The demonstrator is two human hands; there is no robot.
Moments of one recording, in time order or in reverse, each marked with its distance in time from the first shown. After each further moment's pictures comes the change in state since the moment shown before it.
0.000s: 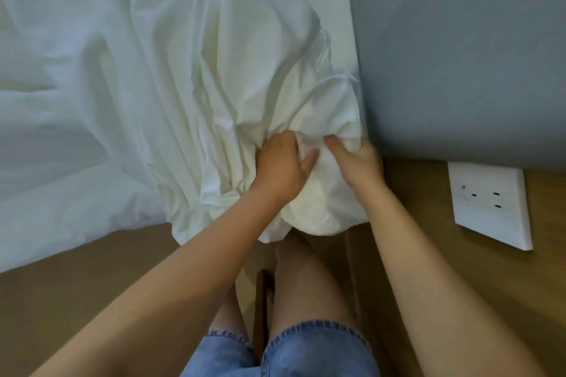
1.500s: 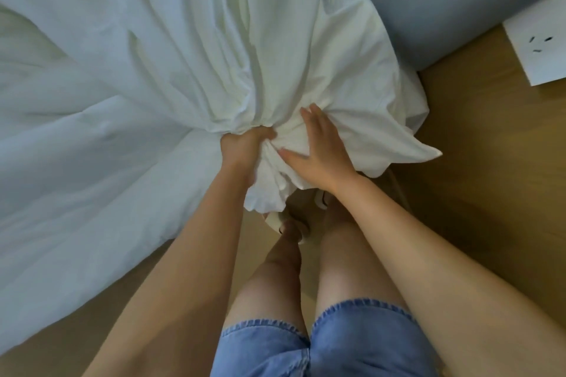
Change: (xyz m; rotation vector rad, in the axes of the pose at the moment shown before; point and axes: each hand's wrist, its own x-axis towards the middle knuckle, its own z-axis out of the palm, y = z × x) left_hand -0.035 -0.111 -0.065 -0.917 -0.008 -0.572; right_hand -0.094 0.041 0.125 -0.441 -0.043 -0.458
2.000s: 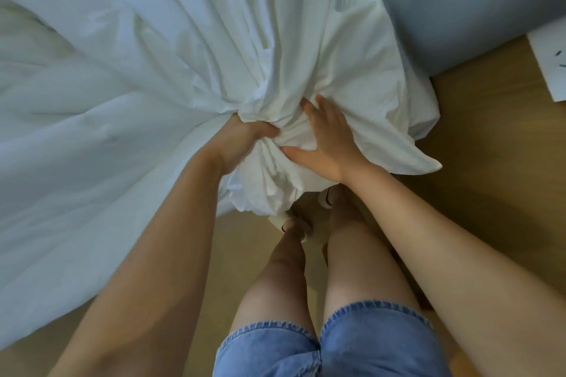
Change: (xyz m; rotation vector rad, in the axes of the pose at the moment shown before) left_hand 0.007 0.047 -0.017 0.355 -0.495 0.115; right_hand 0.029 -0.002 -0.017 -0.074 -0.136 -0.023
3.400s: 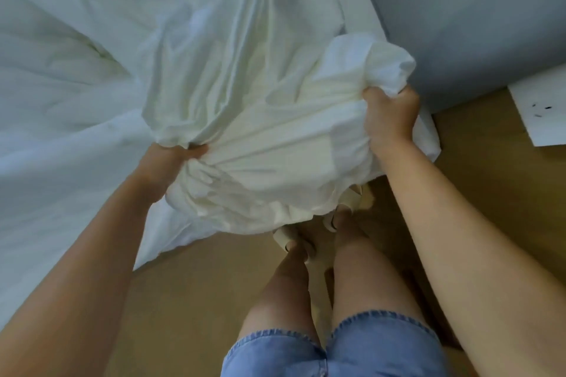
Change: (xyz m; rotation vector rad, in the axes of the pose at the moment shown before) left_hand -0.060 0.004 -0.086 -0.034 0.433 -0.047; right_hand 0.019 -0.019 -0.093 0.909 0.679 0.301
